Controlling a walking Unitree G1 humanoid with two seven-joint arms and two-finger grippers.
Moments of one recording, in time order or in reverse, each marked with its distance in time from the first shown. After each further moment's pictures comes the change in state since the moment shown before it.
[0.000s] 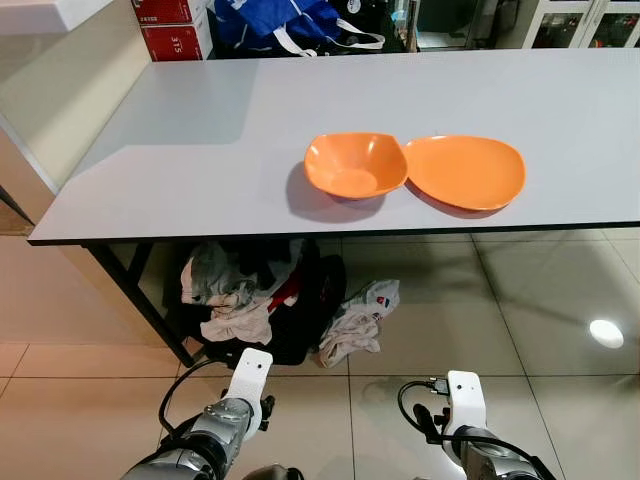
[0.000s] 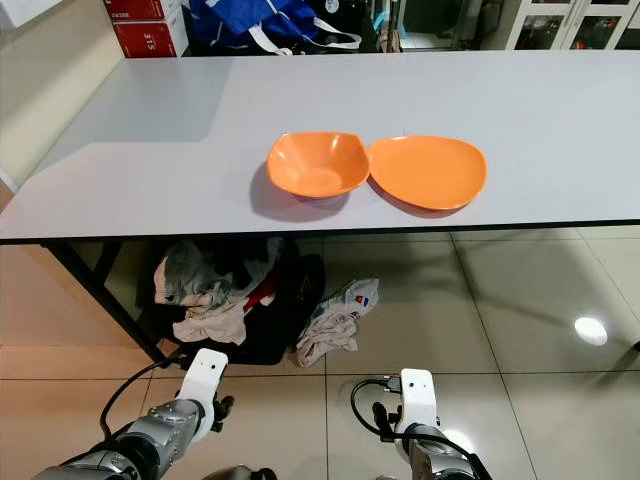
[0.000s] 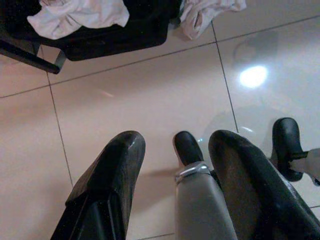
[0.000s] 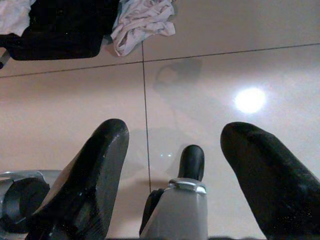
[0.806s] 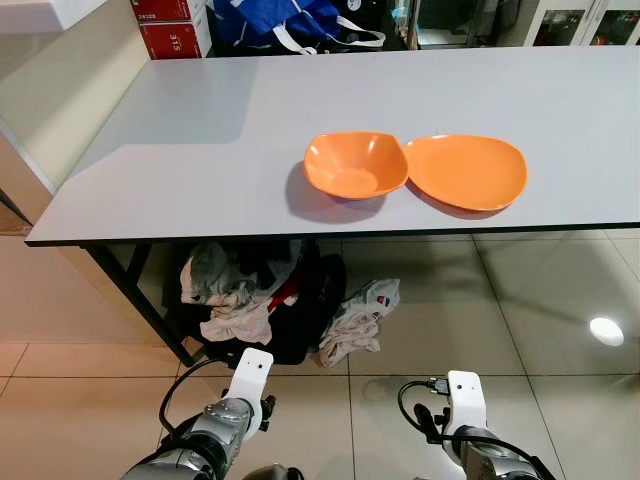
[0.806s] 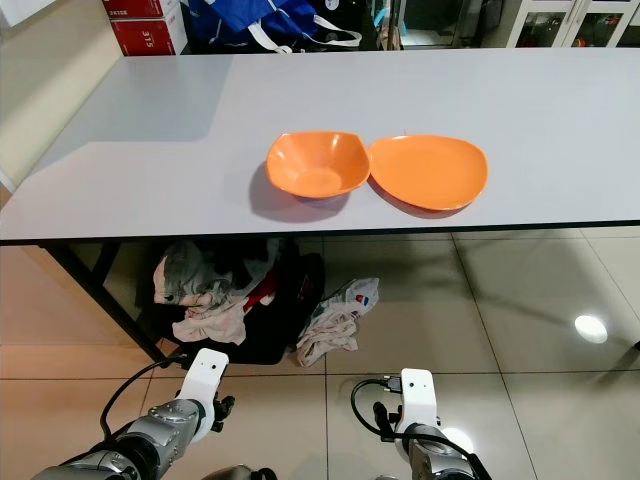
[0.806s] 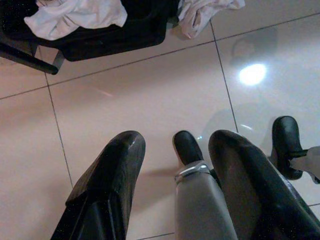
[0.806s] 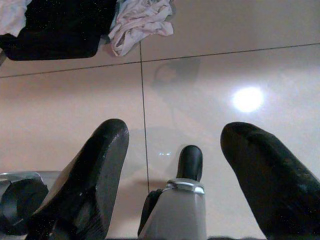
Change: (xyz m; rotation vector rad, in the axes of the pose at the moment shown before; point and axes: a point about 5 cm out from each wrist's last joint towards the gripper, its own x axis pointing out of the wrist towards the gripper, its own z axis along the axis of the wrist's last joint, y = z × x) left arm 0.000 0.000 0.000 0.009 0.002 -0.008; right arm 0.000 0.000 0.000 -0.002 -0.001 -0.008
